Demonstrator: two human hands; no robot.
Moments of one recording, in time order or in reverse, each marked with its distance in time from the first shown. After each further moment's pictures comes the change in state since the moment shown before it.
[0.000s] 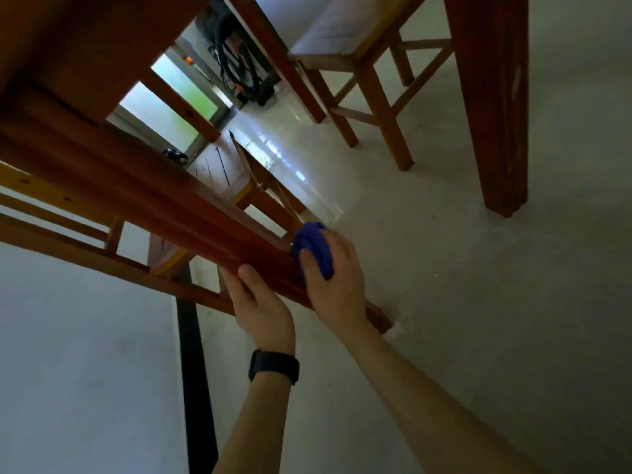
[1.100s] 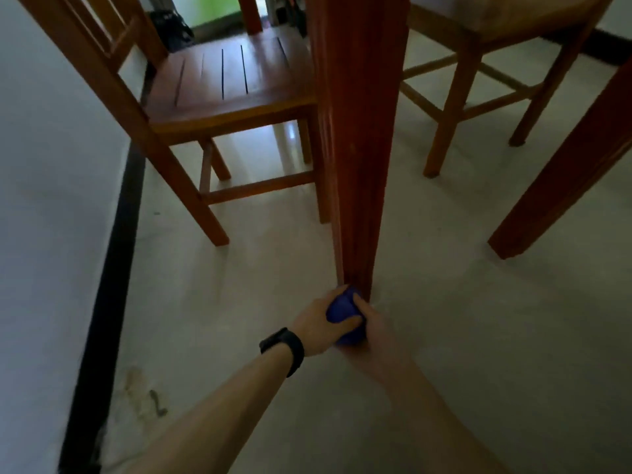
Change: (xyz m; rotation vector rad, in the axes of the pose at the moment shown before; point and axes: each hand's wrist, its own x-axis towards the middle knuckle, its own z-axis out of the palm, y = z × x) left_hand -0.076 -0.139 -0.033 0.112 -1.143 -0.623; right_hand -0.090 0.124 -0.019 0.512 -0.296 1.074
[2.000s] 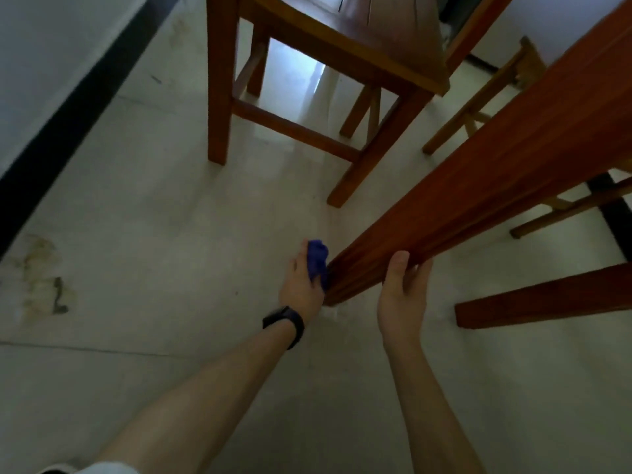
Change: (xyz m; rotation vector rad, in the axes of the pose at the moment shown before) left_hand 0.090 -0.036 0.030 -0.453 0.576 0.007; right_hand -0.013 -0.075 0.072 -1.178 0.345 -0.829
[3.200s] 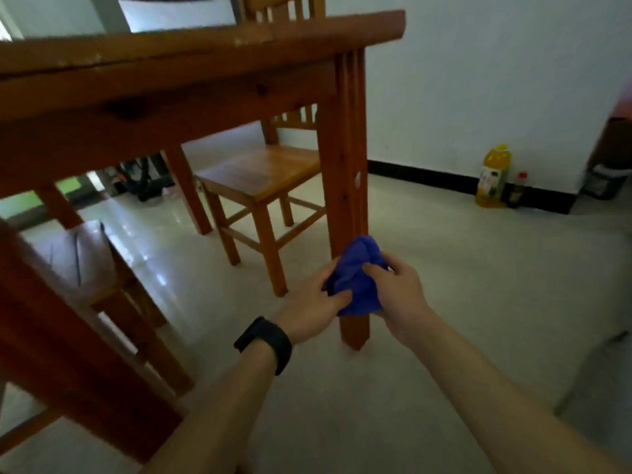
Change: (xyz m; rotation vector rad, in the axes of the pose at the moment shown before) left_hand -0.140 0.343 0.170 0.364 -0.908 0.649; right_hand 0.055 -0.003 -0.323 0.664 0.526 0.201
